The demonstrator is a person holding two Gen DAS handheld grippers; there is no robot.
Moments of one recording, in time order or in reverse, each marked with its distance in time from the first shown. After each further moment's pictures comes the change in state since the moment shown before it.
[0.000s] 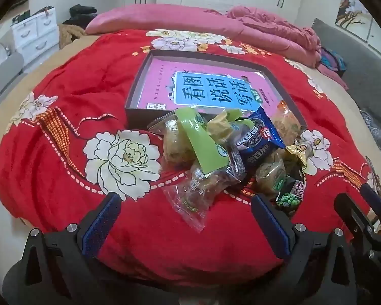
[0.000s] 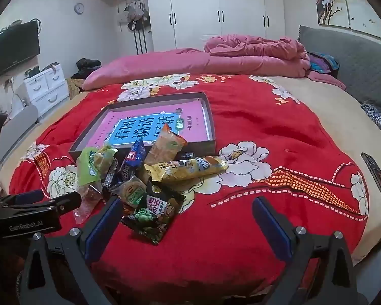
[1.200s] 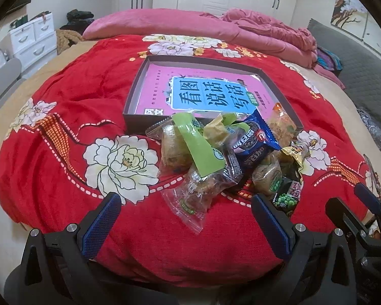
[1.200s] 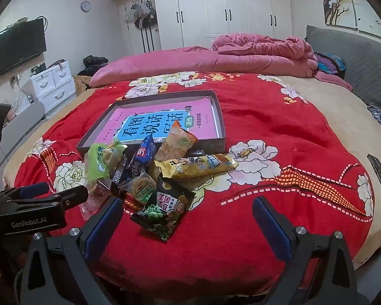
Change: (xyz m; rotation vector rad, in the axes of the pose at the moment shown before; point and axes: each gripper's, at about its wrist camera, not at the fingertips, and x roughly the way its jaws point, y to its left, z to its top) left arm 0.002 0.006 0.005 -0.011 0.019 -0.035; right arm 0.000 0.007 -0.003 -0.030 0.011 0.024
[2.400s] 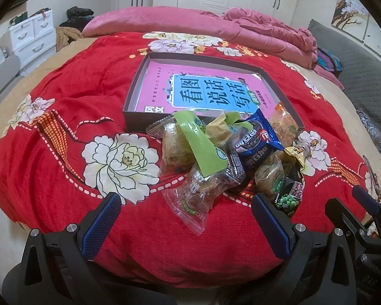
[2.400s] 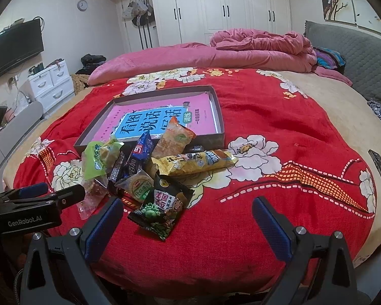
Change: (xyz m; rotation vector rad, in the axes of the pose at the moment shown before) left arm 0.006 0.004 0.001 -0.009 0.013 -0.010; right arm 0.007 -0.003 -0.002 0.014 0.020 0.001
